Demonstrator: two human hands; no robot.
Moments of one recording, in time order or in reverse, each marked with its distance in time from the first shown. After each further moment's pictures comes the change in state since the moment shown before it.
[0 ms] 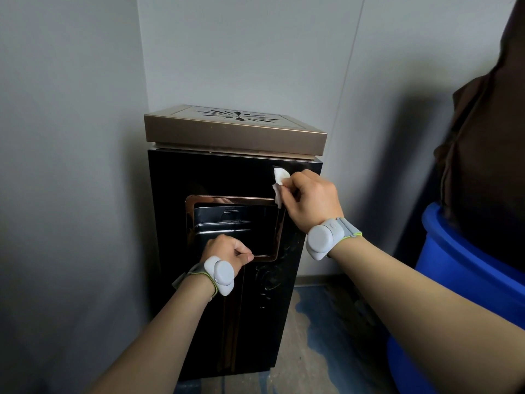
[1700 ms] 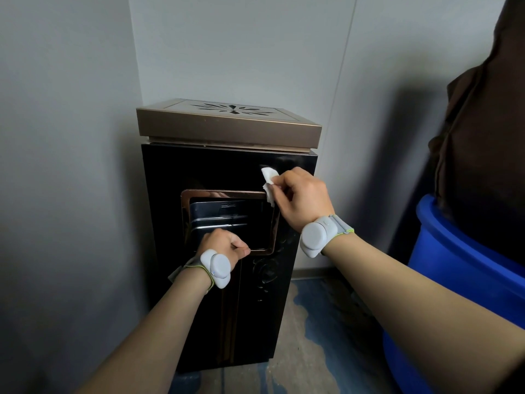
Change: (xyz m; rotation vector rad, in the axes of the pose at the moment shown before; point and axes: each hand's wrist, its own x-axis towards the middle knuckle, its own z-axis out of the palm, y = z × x) left_hand 0.001 -0.003 0.001 0.005 -0.011 0.002; right_hand -0.010 -0.003 0.003 0.063 -0.032 -0.043
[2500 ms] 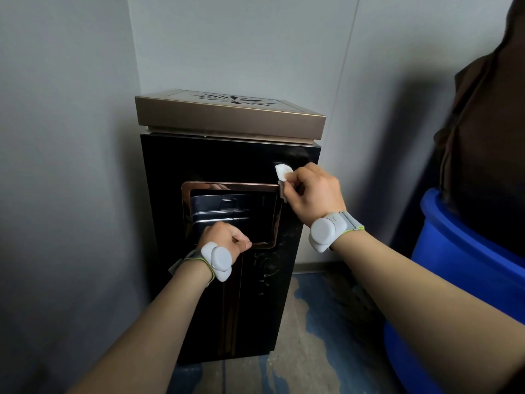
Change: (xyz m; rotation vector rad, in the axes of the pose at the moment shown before) left_hand -0.001 0.000 -0.001 0.021 -0.003 0.010; right_hand -0.007 0.017 0.001 -0.057 -0.005 0.072
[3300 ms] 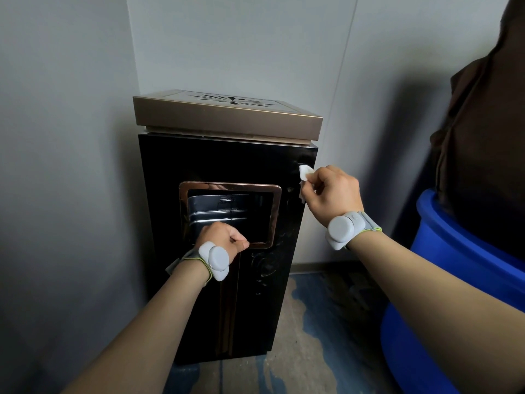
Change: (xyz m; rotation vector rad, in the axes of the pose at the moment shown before) left_hand -0.001 0.002 -0.002 0.004 0.000 -0.010; right_hand -0.005 0.025 -0.020 -0.062 0.035 0.117
